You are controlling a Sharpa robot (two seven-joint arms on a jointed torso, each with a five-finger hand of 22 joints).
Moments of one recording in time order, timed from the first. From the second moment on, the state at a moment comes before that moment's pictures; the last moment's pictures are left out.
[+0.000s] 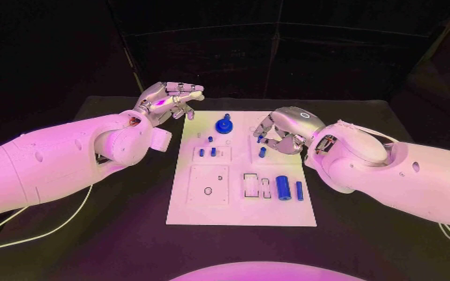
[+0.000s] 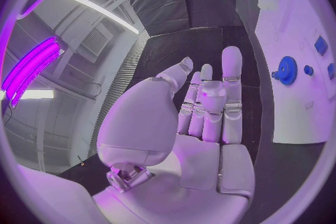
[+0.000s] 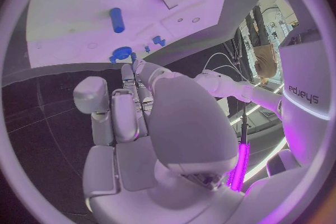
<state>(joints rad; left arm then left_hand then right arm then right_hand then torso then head) 1.23 -0.85 -0.10 1.45 -0.01 -0.17 0.42 1.32 -0.06 0.34 -0.04 0.06 0.98 0.18 0.13 0.07 1.11 0.11 0.24 0.10 1.35 0.02 1.18 0.75 0.17 1.21 0.11 0.69 0.75 1.16 -0.89 -0.05 1.74 -1.63 -0.41 -0.19 1.54 -0.11 0.48 0.07 0.09 1.11 0.15 0.09 0.07 1.18 0.08 0.17 0.08 1.47 0.00 1.35 1.20 0.13 1.28 0.10 1.26 0.96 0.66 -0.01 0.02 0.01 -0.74</state>
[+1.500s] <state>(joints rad) 1.23 -0.83 -0.10 1.44 -0.01 -0.17 0.43 1.32 -0.06 0.34 -0.04 0.06 0.98 0.18 0.14 0.07 1.10 0.10 0.25 0.10 1.35 0.02 1.19 0.75 0.17 1.21 0.11 0.69 0.75 1.03 -0.62 -0.06 1.60 -1.68 -0.34 -0.13 1.51 -0.11 0.49 0.05 0.11 1.12 0.15 0.09 0.07 1.19 0.08 0.17 0.08 1.47 0.00 1.35 1.20 0.13 1.28 0.10 1.26 0.96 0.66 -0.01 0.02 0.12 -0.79</state>
